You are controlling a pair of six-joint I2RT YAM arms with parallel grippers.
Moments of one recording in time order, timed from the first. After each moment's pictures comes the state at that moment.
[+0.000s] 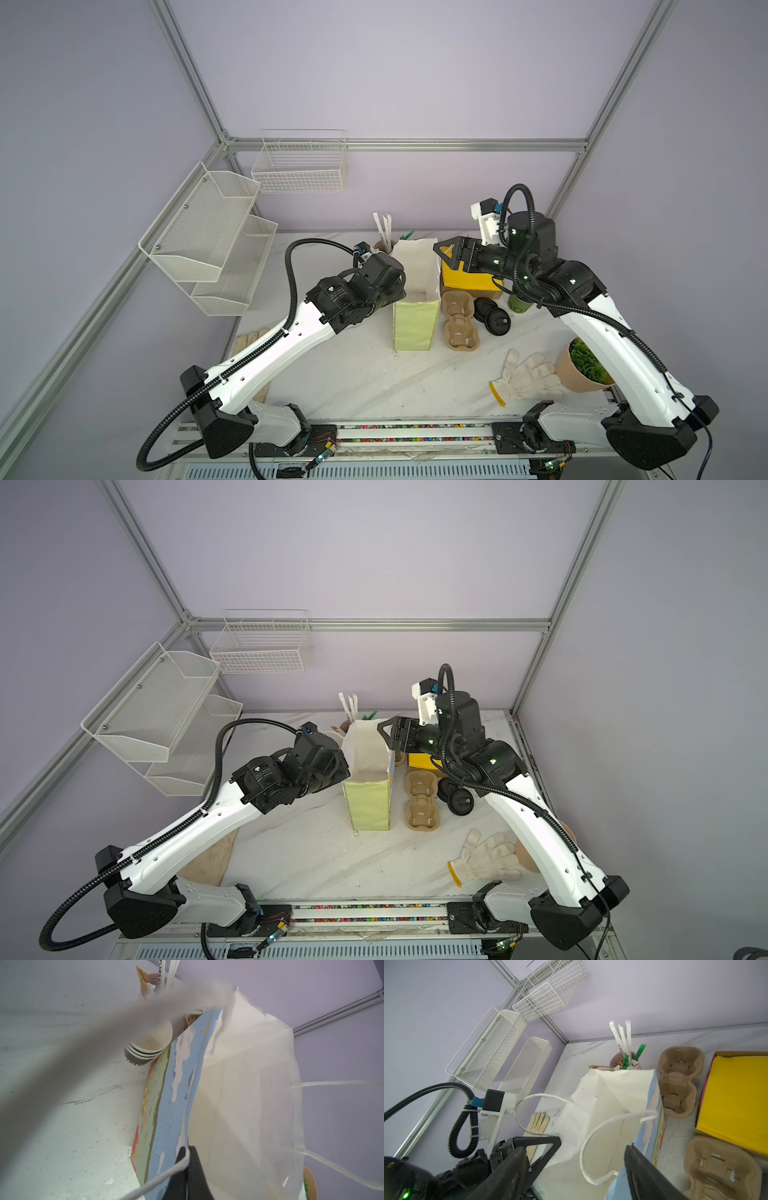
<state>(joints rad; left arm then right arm) -0.85 1.37 1.50 -0.90 -0.35 -1.06 0.61 1.30 1.61 -0.70 -0.22 0.57</state>
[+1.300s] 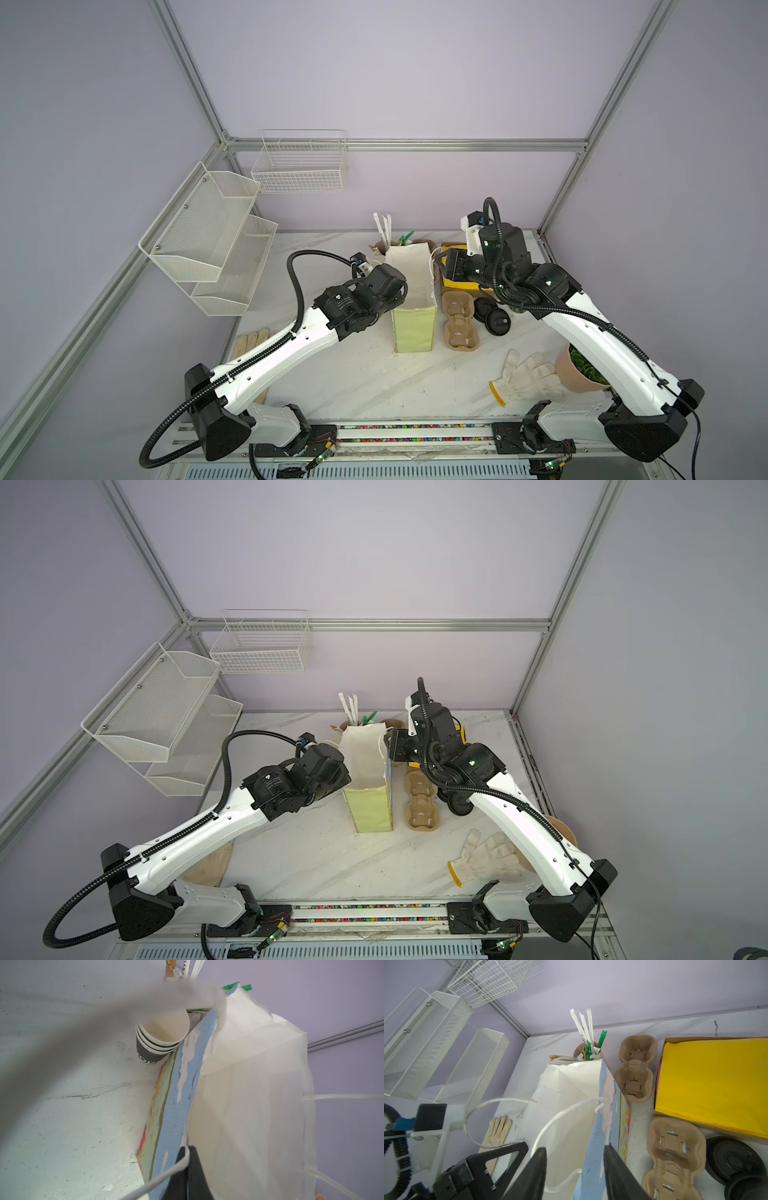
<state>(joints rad) -0.85 1.35 1.38 -0.83 -0.42 -1.15 0.68 1.32 1.57 -0.75 0.05 0.57</state>
